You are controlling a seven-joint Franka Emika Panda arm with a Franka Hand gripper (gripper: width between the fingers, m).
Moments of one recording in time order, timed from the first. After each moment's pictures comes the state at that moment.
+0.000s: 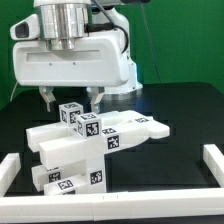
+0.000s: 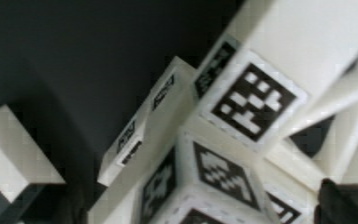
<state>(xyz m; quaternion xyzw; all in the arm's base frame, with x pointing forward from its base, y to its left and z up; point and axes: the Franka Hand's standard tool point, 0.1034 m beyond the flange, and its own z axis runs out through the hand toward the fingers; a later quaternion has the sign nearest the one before) 0.541 -0.094 0.115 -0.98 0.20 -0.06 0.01</state>
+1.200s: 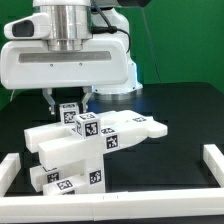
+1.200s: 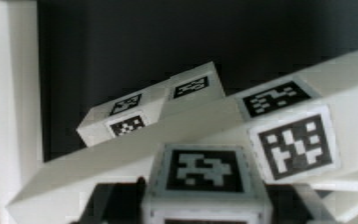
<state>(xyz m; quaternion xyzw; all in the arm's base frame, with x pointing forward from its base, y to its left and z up) 0.541 -0.101 0.114 -1.00 -0.04 -0.04 -0.02</state>
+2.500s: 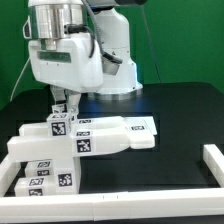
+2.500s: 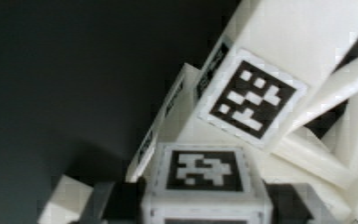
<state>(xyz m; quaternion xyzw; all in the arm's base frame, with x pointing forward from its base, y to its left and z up) 0.542 -0.104 0.115 -0.85 0.52 -0.05 0.02</state>
